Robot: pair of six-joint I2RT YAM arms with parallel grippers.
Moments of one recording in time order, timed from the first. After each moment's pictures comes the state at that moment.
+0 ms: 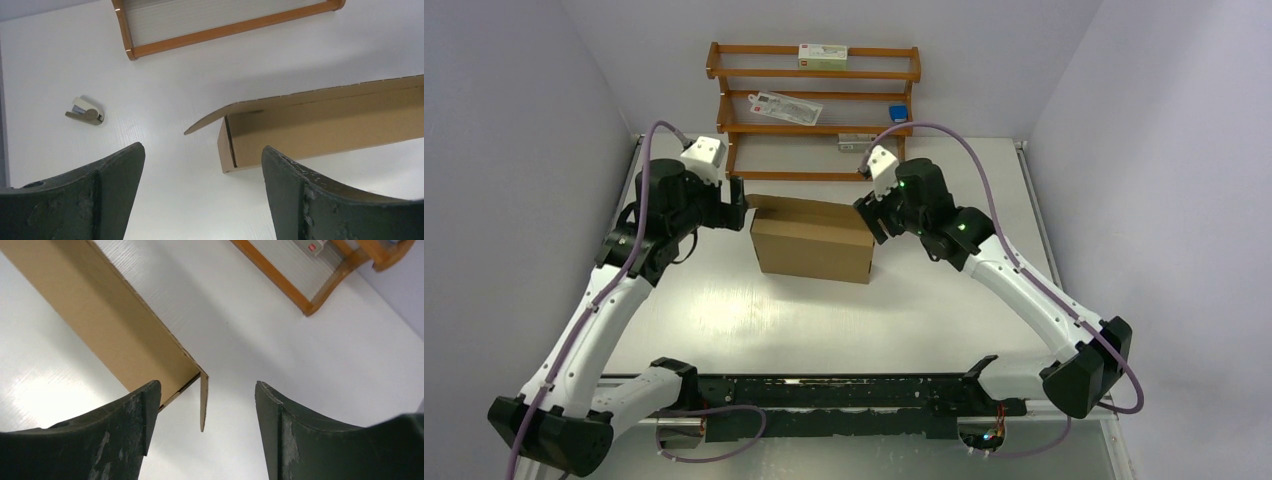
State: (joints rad) left arm -0.30 1.01 1.11 -0.51 0.00 -0.04; right arm 0.68 1.29 1.26 -0.54 0.09 -0.25
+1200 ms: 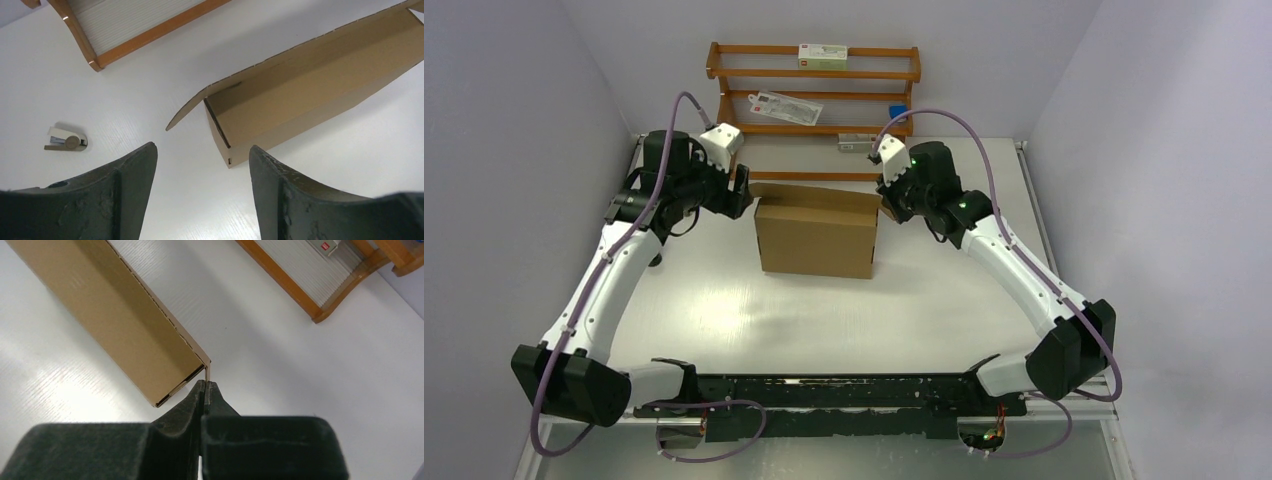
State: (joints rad) left arm -0.21 1.23 1.26 -0.60 0.28 0.15; right arm 0.51 1.38 1.28 -0.50 -0.11 -0.28
